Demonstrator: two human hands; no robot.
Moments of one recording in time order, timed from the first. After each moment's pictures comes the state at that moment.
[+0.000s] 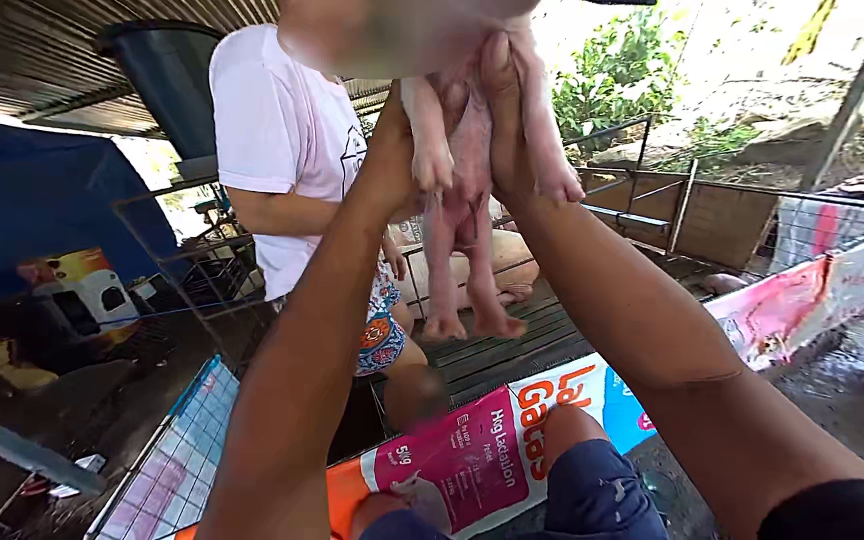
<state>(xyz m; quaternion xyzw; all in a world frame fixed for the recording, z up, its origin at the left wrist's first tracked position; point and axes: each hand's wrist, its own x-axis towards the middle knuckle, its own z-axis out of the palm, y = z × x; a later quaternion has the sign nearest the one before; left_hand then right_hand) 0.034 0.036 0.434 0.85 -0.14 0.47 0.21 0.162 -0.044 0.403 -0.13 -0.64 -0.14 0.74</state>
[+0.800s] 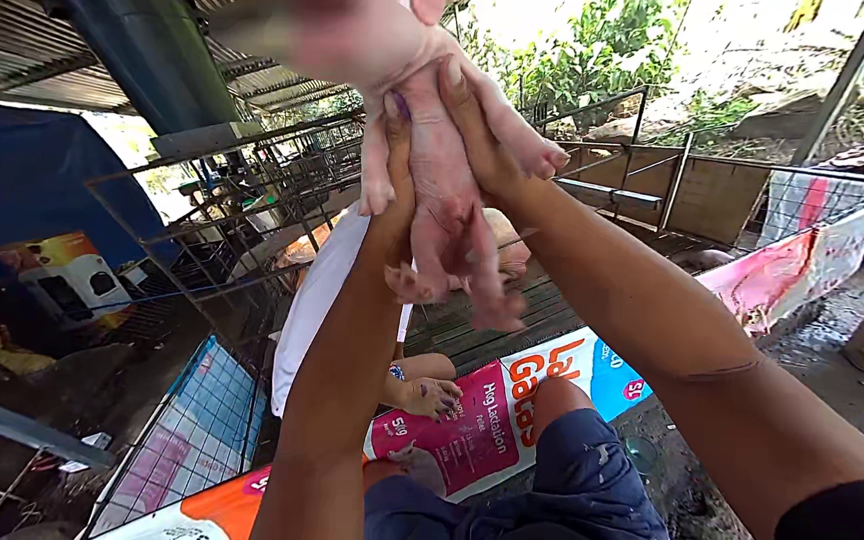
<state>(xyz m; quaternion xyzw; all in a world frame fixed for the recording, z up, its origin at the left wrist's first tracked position) 0.051 0.032 0.356 0.71 -0.13 0.60 0.34 0.154 -0.044 0.371 -0.20 -0.69 -0.09 0.69</state>
